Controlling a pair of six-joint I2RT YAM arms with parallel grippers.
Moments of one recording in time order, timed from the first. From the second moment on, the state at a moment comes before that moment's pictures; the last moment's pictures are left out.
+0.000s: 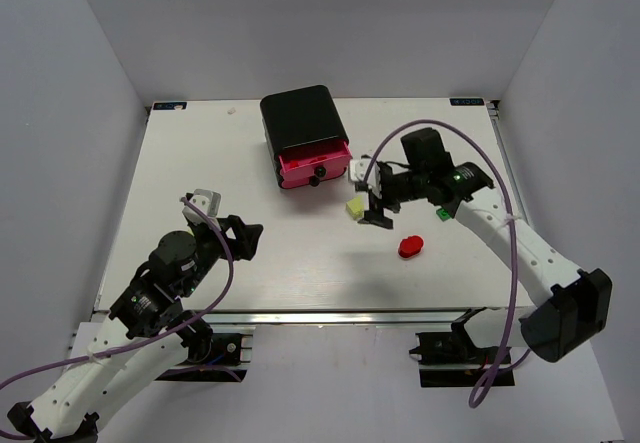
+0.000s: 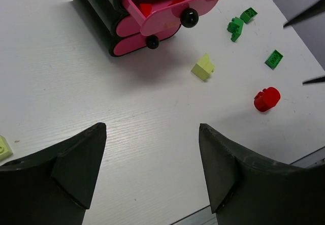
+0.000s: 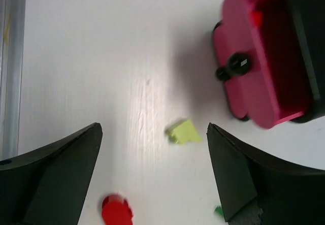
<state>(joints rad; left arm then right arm) -0.69 0.43 0.64 -0.43 -0.25 -0.33 0.55 1.32 1.27 -0.68 -0.71 -0.89</state>
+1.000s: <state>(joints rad) -0.69 0.42 0.63 -0.45 -0.29 -0.34 0.39 1.41 0.84 -0.83 -0.35 -1.48</state>
